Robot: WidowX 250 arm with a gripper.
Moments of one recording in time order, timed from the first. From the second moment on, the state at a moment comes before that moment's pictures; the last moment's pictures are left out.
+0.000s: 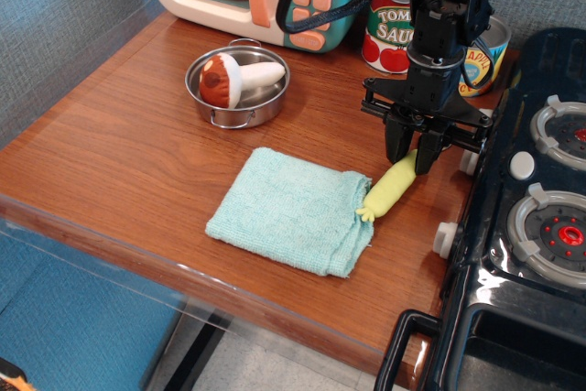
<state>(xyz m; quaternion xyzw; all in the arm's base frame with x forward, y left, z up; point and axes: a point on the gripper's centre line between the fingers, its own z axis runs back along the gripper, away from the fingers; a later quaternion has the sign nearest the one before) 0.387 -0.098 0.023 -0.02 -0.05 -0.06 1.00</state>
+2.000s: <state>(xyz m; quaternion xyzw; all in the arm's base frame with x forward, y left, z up) 0.380 -0.090 0.021 0.01 -0.03 -0.16 0.99</state>
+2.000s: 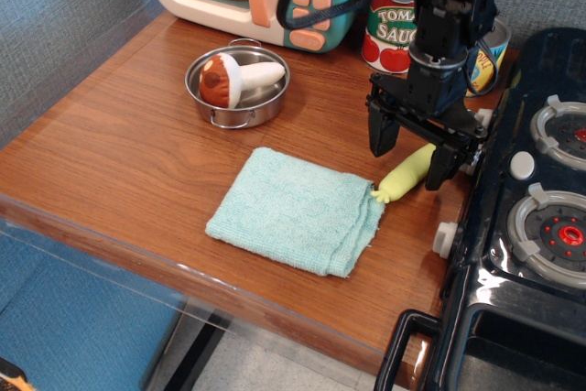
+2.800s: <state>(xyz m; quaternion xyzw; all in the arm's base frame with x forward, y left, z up) 0.384 -0.093 0.011 0.01 -0.03 -0.14 0.99</state>
